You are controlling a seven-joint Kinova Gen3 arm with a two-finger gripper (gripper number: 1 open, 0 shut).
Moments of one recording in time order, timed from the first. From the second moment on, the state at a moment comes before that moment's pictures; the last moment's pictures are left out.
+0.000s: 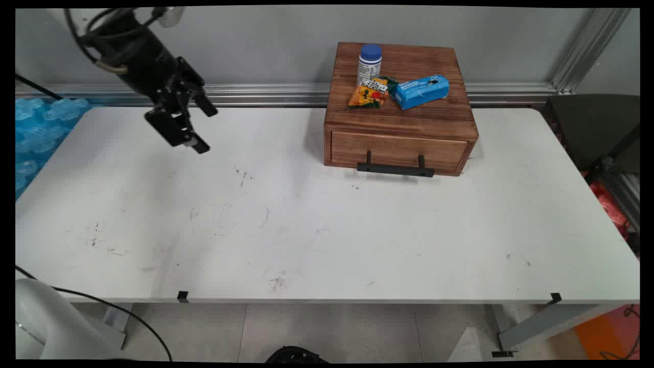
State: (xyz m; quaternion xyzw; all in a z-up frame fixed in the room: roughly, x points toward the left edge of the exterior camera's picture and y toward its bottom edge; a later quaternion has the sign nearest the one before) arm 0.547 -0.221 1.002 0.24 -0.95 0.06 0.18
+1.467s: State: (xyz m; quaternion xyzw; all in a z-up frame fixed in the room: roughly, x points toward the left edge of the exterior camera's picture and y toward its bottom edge) arm 0.341 -0.319 0.943 0.22 -0.95 0.13 0.20
